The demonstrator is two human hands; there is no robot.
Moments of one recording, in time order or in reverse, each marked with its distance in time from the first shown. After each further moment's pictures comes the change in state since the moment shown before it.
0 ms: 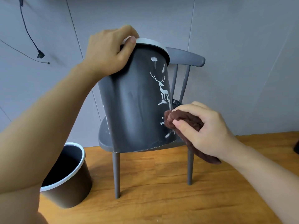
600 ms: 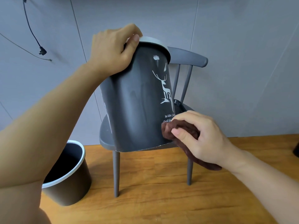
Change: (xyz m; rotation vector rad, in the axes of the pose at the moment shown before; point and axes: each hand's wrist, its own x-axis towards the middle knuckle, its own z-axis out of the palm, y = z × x) left_hand -0.004 0.000 0.004 0.013 0.048 -0.032; right_hand -0.008 -0.001 0.009 0.007 -0.119 -0.054
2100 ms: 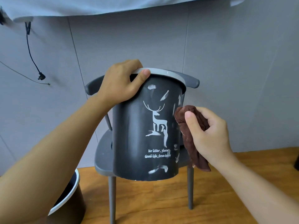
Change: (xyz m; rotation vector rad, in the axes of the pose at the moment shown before) left_hand 0.010 0.019 0.019 -0.262 -0.008 0.027; right_hand 0.037 0.014 -0.014 0.116 0.529 0.238
